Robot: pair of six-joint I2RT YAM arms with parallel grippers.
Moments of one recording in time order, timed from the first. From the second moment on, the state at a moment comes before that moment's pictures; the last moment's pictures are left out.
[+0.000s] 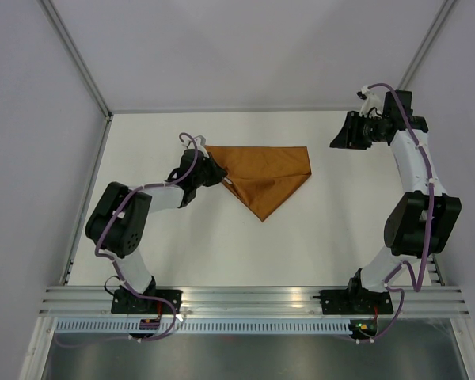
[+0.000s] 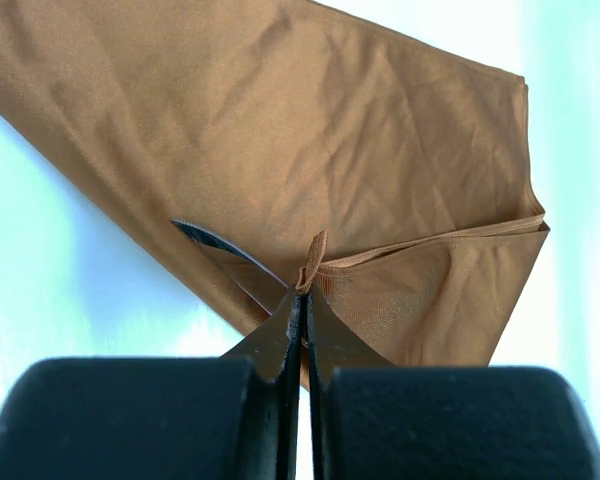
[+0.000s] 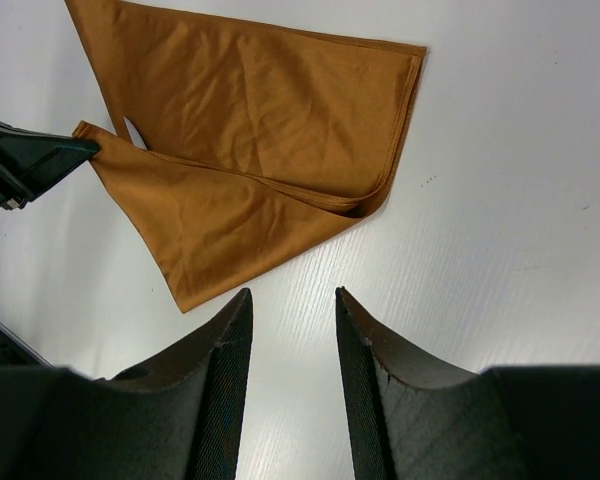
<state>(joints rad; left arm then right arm) -0.42 1.76 0.87 0.40 0.07 -0.67 -0.16 1.71 1.60 -0.80 -0.65 -0.03</state>
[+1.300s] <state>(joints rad) -0.13 1.86 1.09 0.20 0.10 -0.69 -0.04 1.75 1.60 -0.81 -0.61 -0.05</state>
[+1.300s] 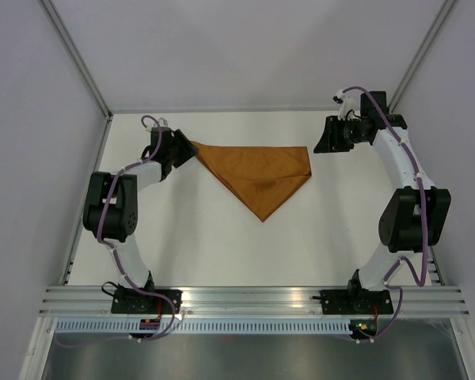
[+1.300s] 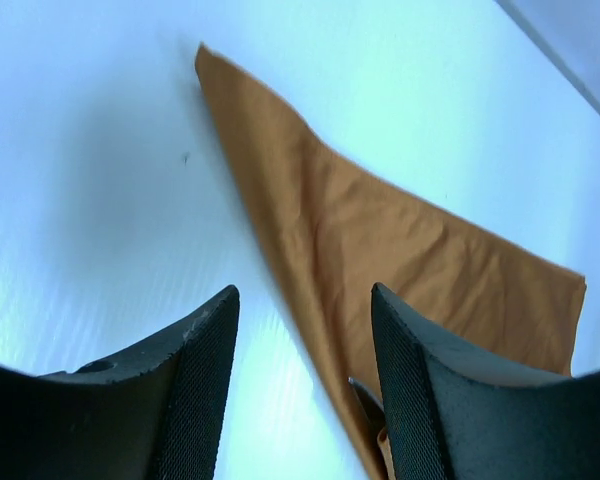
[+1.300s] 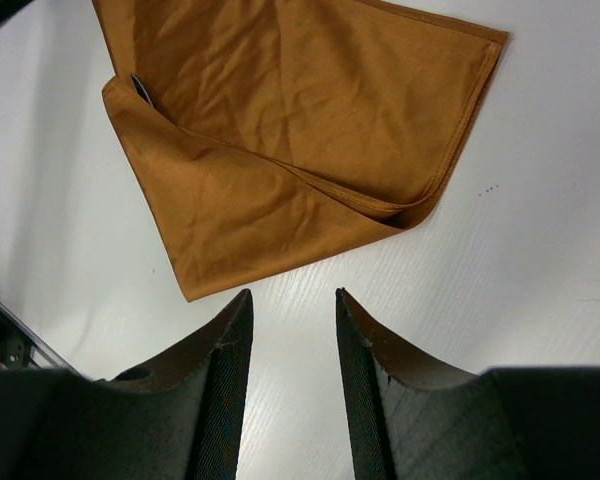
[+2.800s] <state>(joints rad) -0.08 2.17 1.39 0.10 0.08 -0.70 0.19 1.82 1.60 -0.80 -0.51 -0.08</state>
